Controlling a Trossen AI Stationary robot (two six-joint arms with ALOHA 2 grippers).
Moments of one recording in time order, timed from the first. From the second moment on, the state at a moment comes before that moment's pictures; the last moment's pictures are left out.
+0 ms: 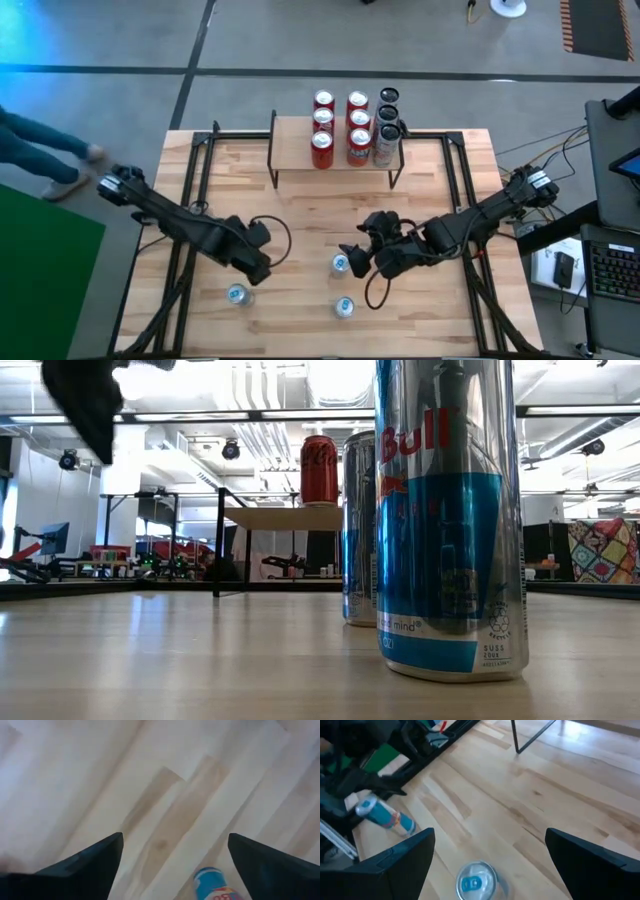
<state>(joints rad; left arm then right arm) -0.49 1.46 1.22 -1.17 -0.24 -1.08 0.45 1.52 1.30 -0.59 0.65 1.04</state>
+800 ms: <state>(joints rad) -0.60 1.17 1.01 -0.83 -0.35 -0.88 0.47 1.58 1.29 -0.56 0.57 1.05</state>
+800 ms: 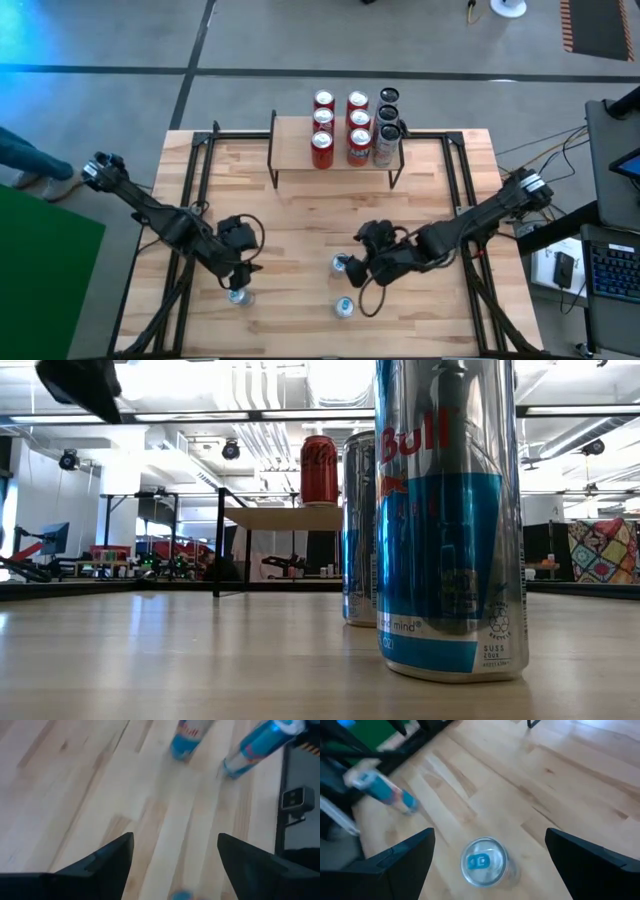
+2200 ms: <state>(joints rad) -0.44 1.12 0.82 -0.41 -0.38 -0.62 0.37 1.80 1.53 -0.73 0.31 0.78</state>
